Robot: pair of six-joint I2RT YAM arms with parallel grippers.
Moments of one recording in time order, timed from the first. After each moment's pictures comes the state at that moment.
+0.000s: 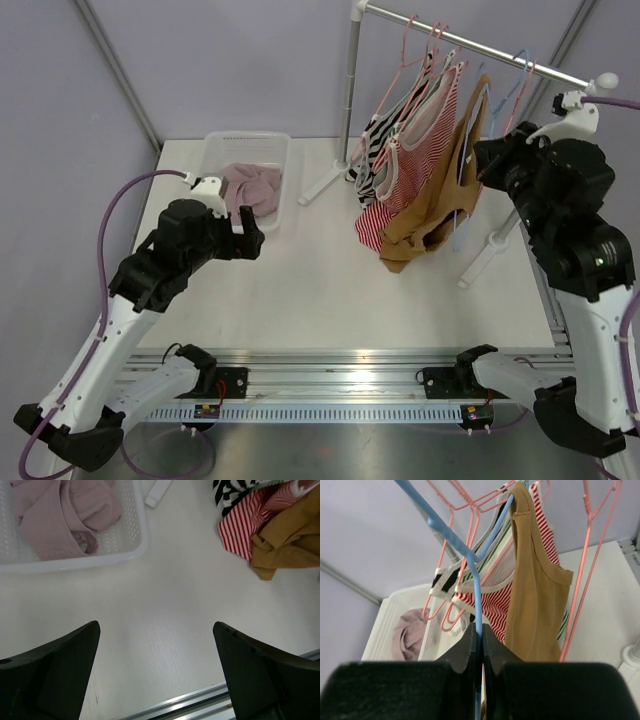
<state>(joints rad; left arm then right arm) -0.49 0.88 1.13 -0.81 -0.10 -0.31 0.34 1.09 1.77 -0.77 0.29 0.42</state>
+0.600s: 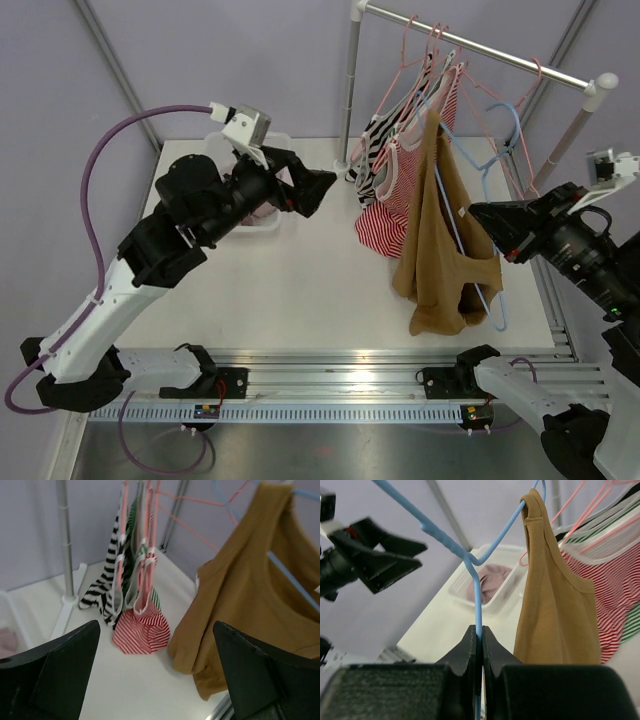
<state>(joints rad) -0.84 1.13 1.63 -0.52 -0.12 -0.28 0.34 0.90 1.96 -1.04 -0.20 0.38</state>
